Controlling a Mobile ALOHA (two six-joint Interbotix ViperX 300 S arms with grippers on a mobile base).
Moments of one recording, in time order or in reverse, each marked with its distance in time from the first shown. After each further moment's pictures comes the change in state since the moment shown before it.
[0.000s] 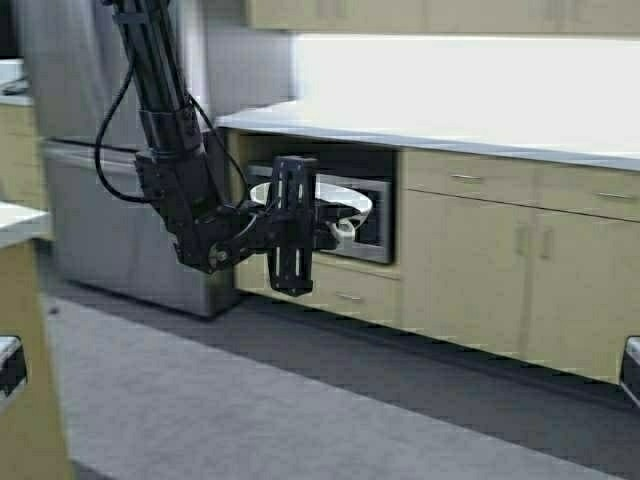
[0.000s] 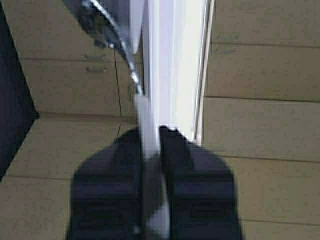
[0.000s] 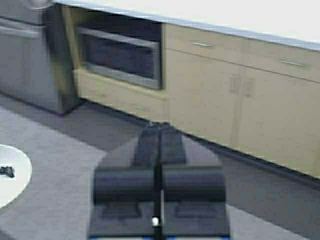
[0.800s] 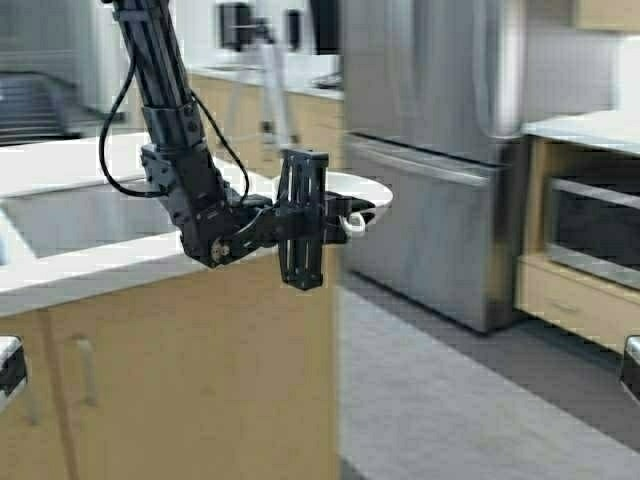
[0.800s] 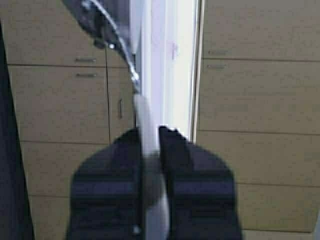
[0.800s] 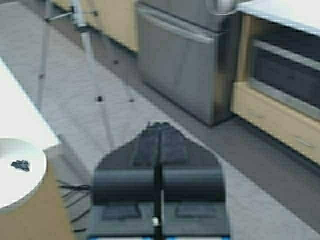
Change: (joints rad) left arm 0.005 -0.005 -0.029 0.094 0.002 -0.026; right arm 0.000 -0.021 0.021 0.000 -0.003 -0.002
